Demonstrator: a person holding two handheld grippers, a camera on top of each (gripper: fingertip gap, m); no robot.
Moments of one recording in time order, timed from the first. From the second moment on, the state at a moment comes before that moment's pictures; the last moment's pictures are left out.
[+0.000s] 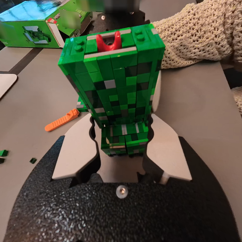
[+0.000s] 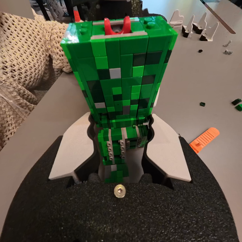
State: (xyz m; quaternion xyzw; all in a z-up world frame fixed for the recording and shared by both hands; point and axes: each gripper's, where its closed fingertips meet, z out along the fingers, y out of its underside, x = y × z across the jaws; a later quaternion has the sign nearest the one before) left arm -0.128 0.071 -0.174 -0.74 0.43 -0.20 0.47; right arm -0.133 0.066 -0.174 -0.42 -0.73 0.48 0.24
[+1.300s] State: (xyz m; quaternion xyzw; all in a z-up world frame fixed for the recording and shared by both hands) left arm -0.130 0.083 -0.166 -0.75 0.42 -0.18 0.49; right arm -0.121 0.067 -0.132 -0.40 -0.69 0.54 0.25
